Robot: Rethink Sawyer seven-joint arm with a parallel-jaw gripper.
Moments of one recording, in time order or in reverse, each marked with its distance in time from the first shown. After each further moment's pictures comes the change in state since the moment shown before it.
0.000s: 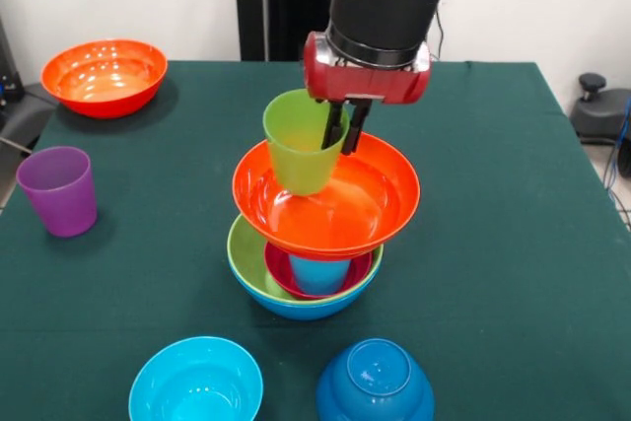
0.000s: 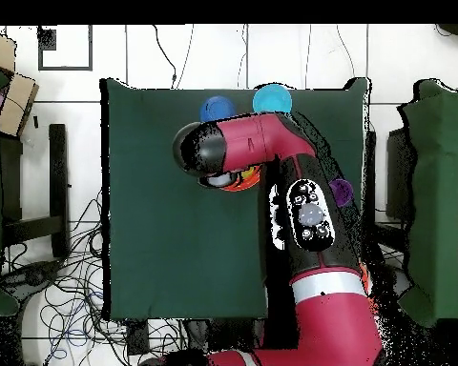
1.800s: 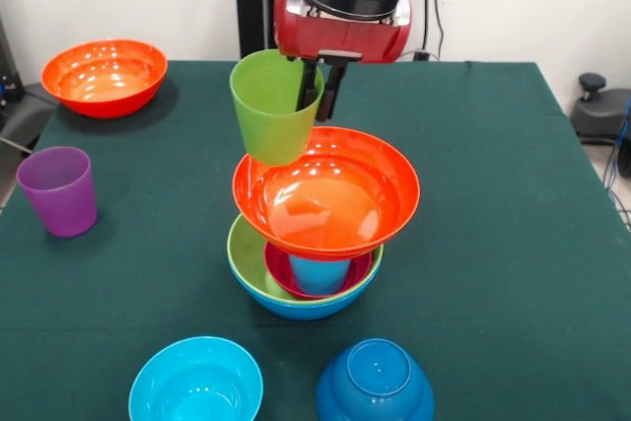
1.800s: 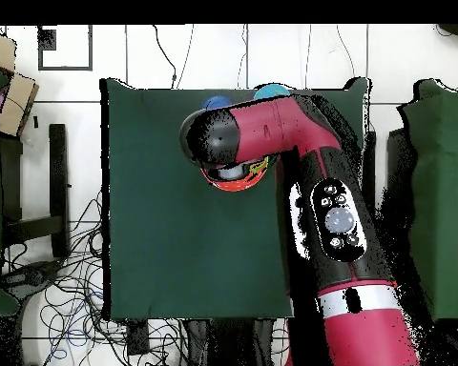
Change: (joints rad) arm -0.095 -0.082 0.137 0.000 -0.080 0.120 0.000
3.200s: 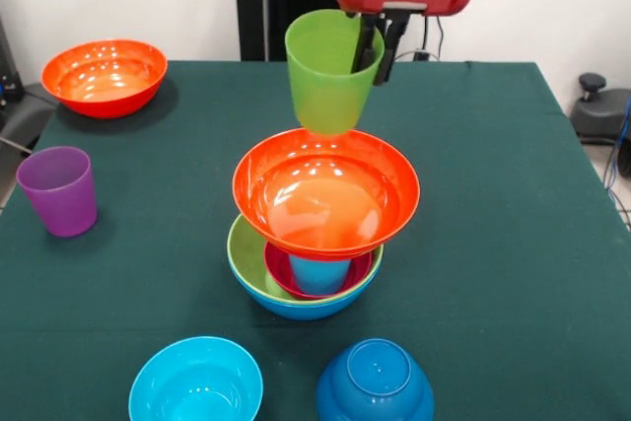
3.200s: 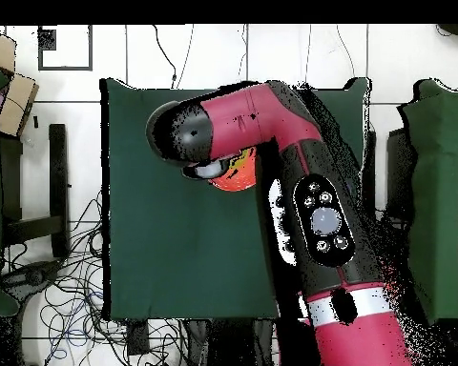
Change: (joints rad) arm -0.005 -0.061 0.111 0.017 -0.006 0.077 0.000
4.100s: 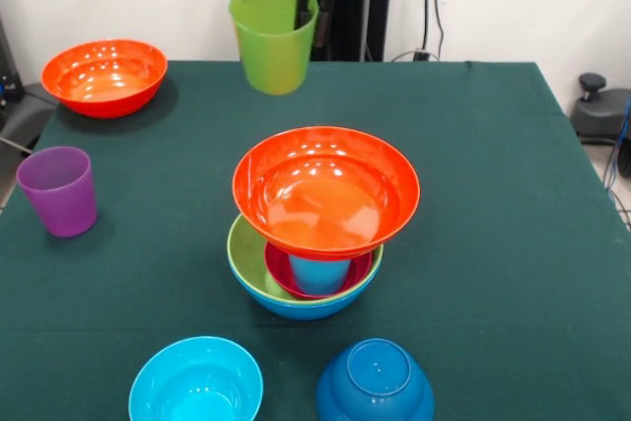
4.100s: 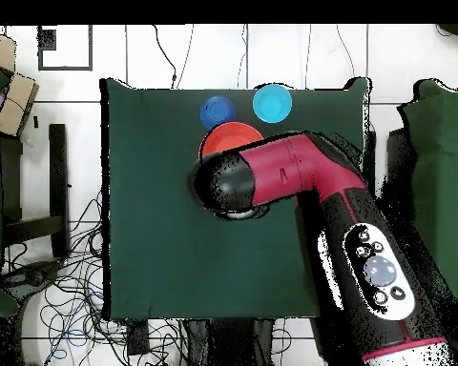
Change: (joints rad) arm -0.175 -0.129 0.082 0.288 -0.002 -0.133 0.000
